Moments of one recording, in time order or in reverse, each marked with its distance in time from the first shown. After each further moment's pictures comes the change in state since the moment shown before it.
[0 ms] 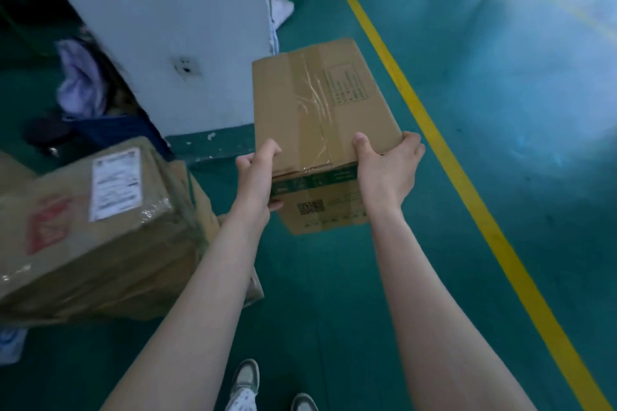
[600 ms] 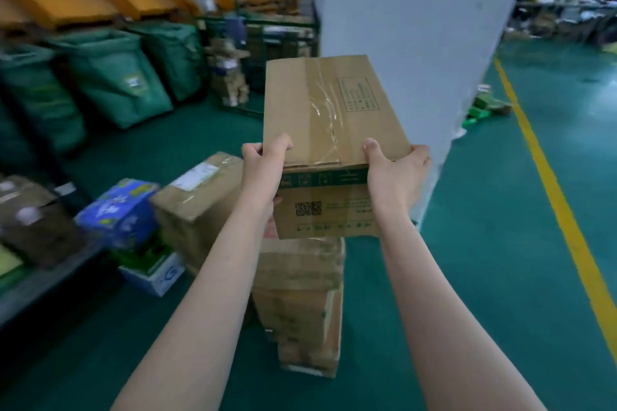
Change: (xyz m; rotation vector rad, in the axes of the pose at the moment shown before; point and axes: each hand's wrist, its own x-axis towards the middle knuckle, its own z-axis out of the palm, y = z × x) left_hand -0.132 0.109 -0.216 -0.203 0.550 0.315; right_hand -0.155 -0.199 0.060 0.265 -0.463 -0.308
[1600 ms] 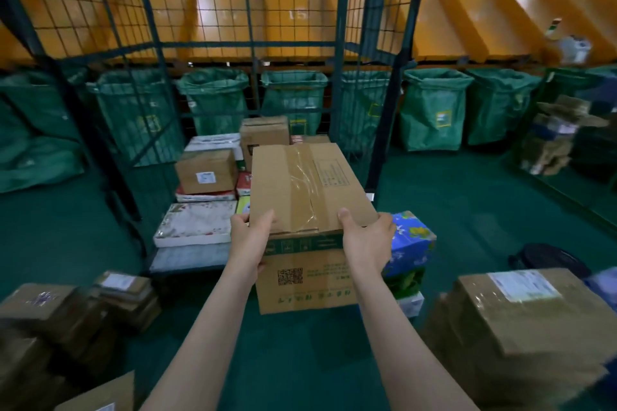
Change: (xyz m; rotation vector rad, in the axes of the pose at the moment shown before) left_hand 0.026 -0.054 -0.493 -0.320 0.982 -0.166; right_hand -0.353 -0.089 0.415 -0.044 -1.073 -0.174
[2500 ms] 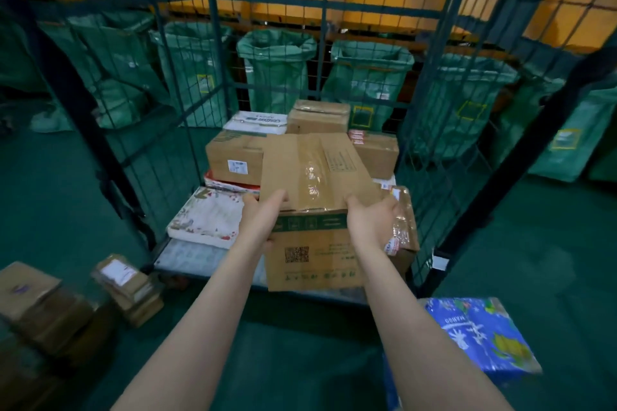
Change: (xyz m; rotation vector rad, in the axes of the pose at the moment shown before) left_hand 0.375 0.085 0.073 -0.091 0.174 -0.062; right_hand 0.309 -0.064 0.277 -0.092 -0.241 -0.024
